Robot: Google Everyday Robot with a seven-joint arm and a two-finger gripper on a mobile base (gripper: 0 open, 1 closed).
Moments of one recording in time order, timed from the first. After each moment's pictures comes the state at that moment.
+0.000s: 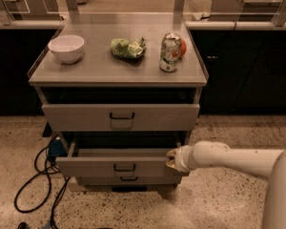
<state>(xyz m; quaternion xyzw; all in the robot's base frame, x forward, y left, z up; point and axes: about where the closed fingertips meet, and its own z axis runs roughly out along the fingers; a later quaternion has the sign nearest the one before) 0.618 -0.142 0.439 -0.61 0.73 0.01 0.30</state>
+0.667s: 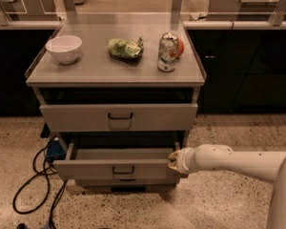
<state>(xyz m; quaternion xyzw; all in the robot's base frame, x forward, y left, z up) 0.604 -0.151 0.446 -0.60 0.74 0.00 0.31</state>
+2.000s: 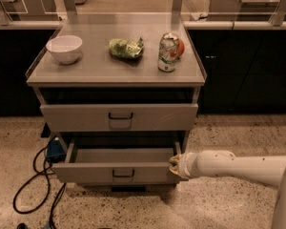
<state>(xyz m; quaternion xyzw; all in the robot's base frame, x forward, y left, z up) 0.583 -0.154 0.440 -0.60 0.74 0.00 0.30</state>
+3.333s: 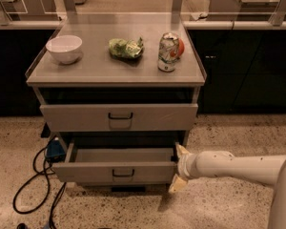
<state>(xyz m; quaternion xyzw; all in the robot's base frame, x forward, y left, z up) 0.583 -0.152 0.437 -0.61 0.74 0.00 0.30</state>
